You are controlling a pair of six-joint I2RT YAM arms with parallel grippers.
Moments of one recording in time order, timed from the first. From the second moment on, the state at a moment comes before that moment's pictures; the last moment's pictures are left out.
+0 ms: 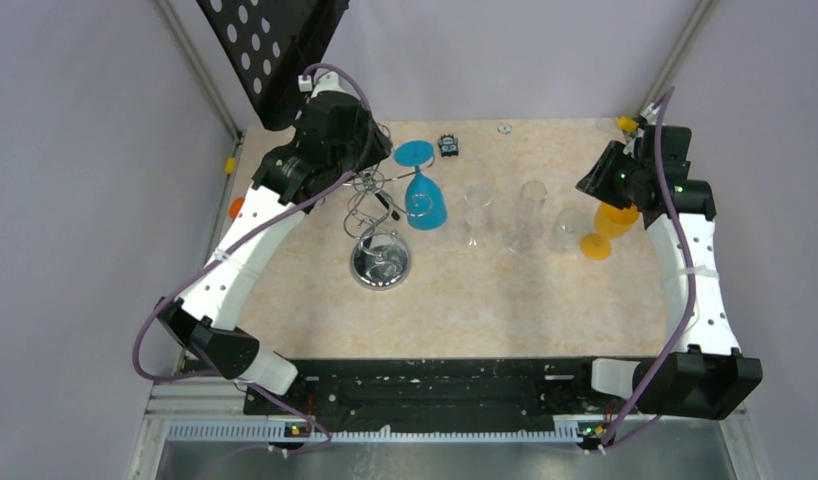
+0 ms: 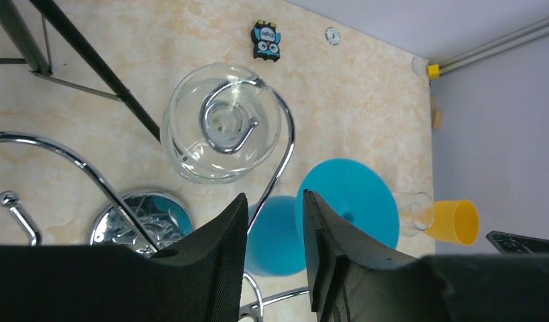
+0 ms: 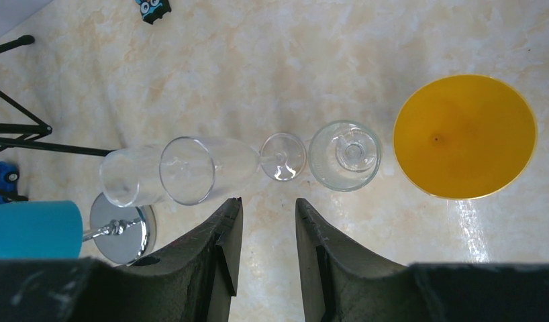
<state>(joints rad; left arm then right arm) -0.55 1.50 1.80 -0.75 -0.24 -0.74 -0.08 1.24 1.38 -0.83 -0.16 0.38</state>
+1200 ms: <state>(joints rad) -0.65 1.43 1.89 -0.76 -0.26 -0.78 -0.08 1.23 1.36 -0.81 -0.16 0.38</state>
